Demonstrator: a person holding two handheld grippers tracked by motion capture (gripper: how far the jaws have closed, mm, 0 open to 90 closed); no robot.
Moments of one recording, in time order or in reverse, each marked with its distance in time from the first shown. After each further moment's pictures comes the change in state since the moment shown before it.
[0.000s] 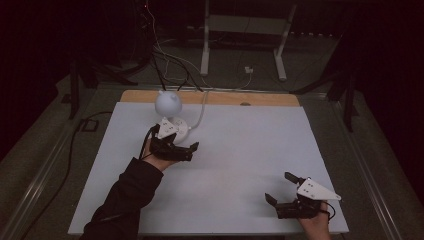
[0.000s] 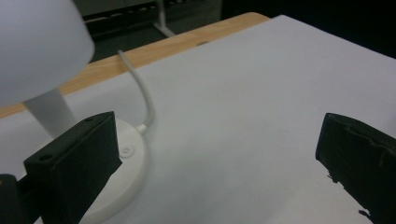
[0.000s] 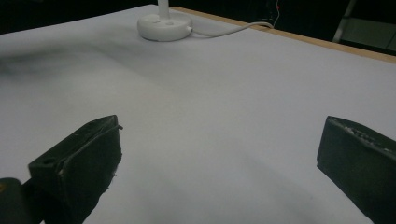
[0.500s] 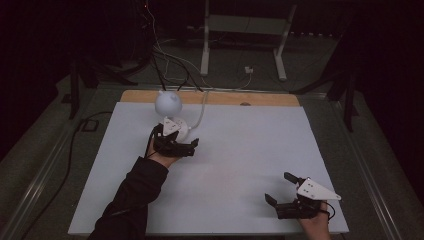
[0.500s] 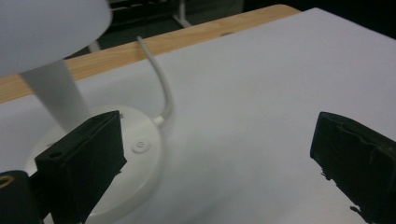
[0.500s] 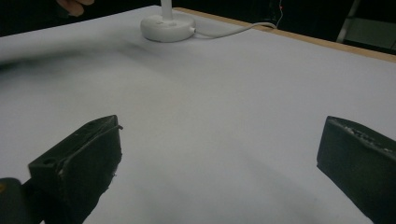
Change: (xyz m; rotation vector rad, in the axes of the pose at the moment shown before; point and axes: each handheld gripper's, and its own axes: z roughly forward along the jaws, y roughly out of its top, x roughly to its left) left arm 0.008 -0.010 0.024 0.014 0.085 -0.047; right arm 0.000 0.000 0.000 -0.004 0.013 0.004
